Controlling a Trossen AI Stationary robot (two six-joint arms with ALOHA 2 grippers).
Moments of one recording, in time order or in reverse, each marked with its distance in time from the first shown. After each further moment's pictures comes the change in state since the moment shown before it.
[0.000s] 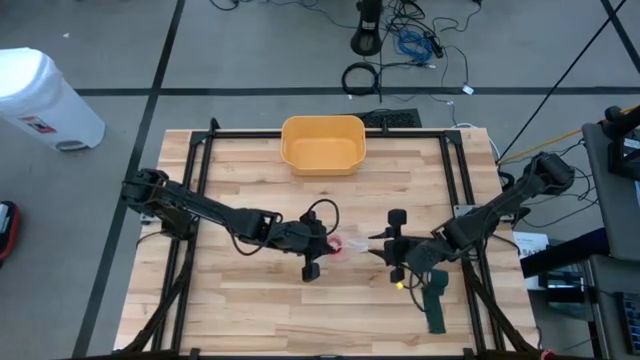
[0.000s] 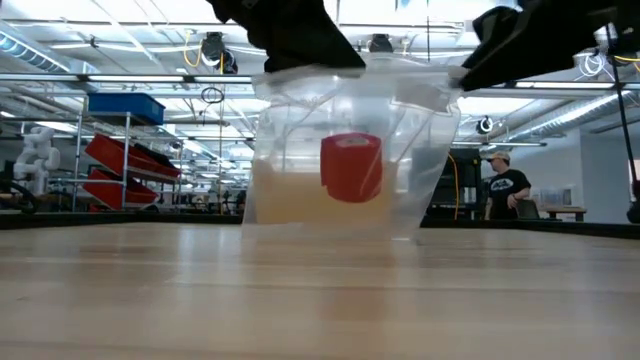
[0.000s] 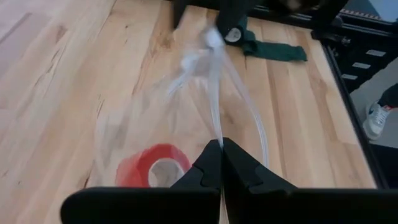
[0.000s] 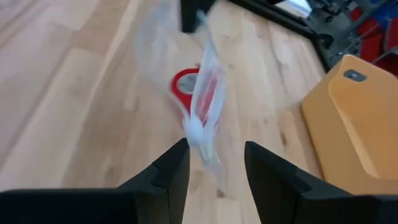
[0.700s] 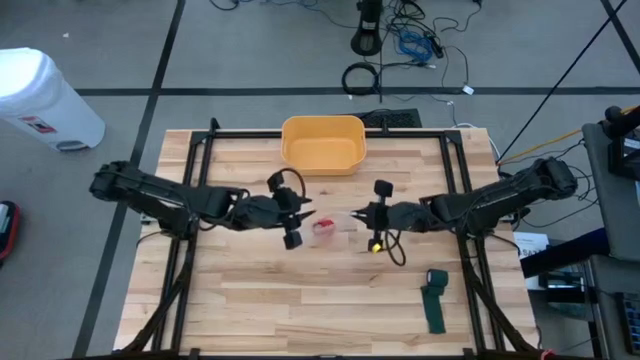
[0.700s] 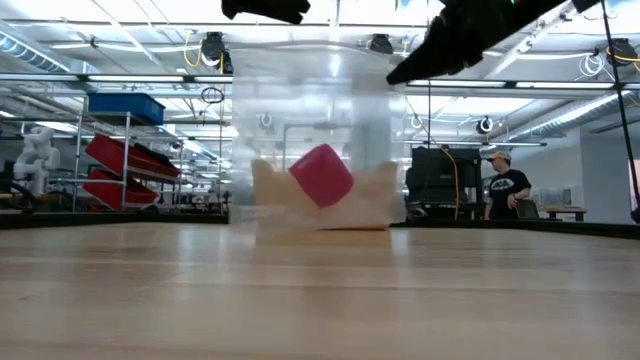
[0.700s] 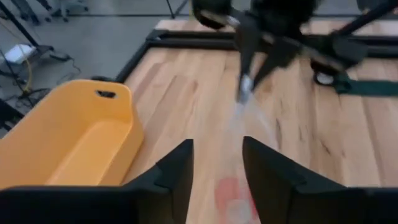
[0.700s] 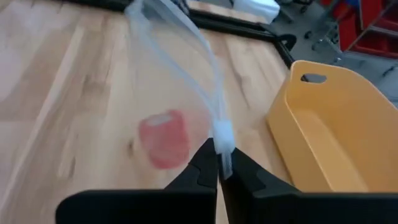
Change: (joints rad) left arm 0.019 -0.286 0.057 -0.303 -0.371 0.155; right arm -0.318 0.017 0.069 0.134 -0.194 -0.070
